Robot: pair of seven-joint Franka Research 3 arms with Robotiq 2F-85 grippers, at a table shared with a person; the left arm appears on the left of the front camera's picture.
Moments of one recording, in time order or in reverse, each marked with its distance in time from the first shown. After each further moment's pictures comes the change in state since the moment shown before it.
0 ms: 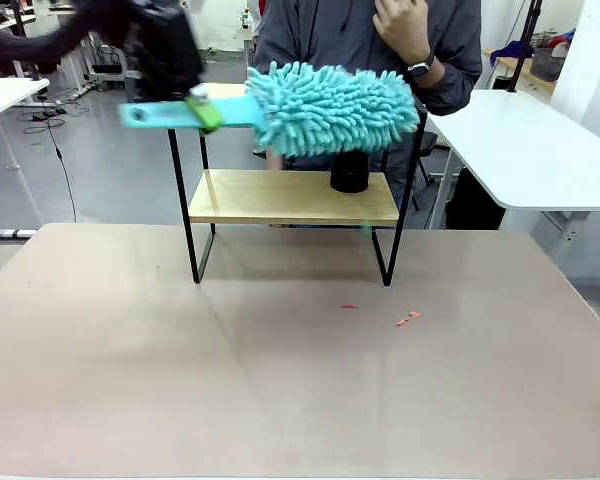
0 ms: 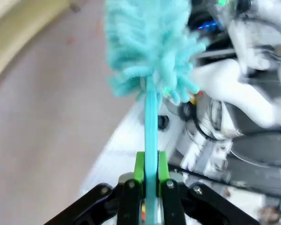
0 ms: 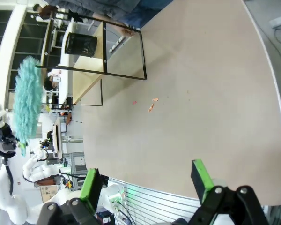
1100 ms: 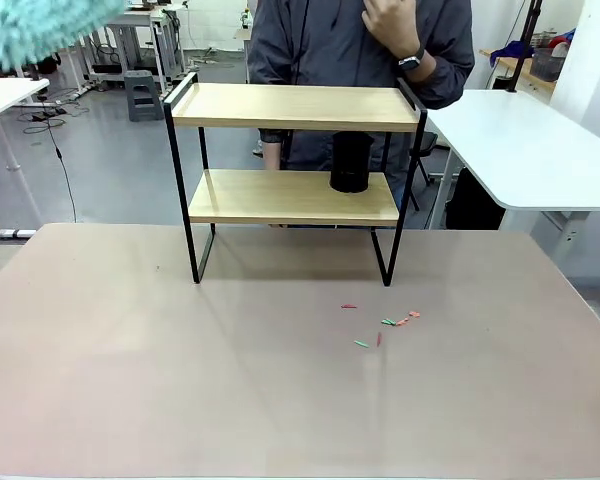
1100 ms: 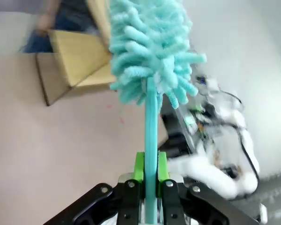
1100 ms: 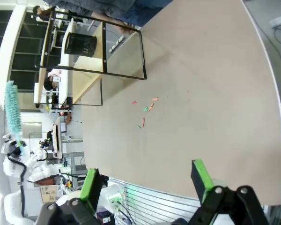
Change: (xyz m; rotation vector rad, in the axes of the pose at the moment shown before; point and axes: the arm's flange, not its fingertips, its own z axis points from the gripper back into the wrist) left arm -0.277 0.115 0.153 -0.032 -0.846 0.312; right arm 0.000 0.000 0.000 -0.001 0.001 -0.001
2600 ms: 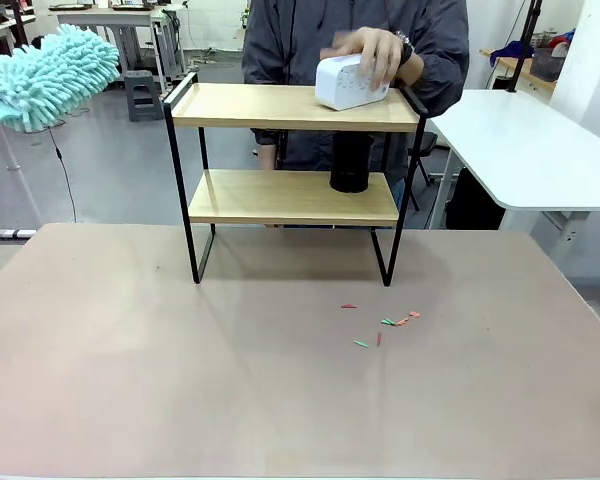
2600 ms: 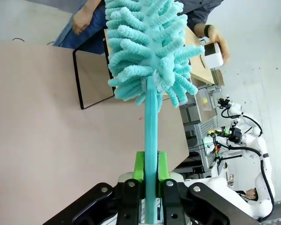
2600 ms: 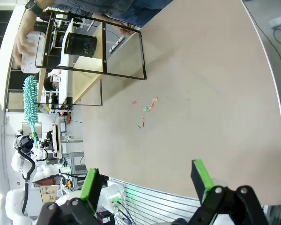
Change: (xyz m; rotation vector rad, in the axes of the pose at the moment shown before) left arm -0.006 0.063 -0.028 0.090 -0.040 0.061; right arm 0.000 0.000 0.000 -0.001 0.000 0.001
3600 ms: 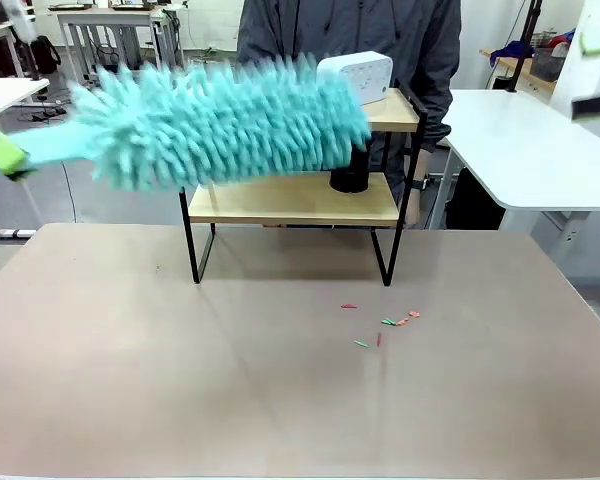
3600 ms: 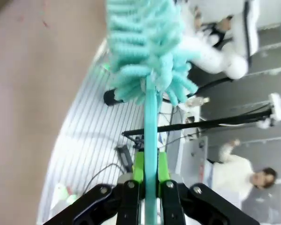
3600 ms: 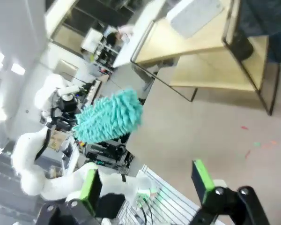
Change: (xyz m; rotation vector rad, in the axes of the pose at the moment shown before) left arm -0.058 -0.161 -0.103 -0.335 0.812 -0.406; right arm -0.028 0.256 -0.070 0.309 0.067 0.432
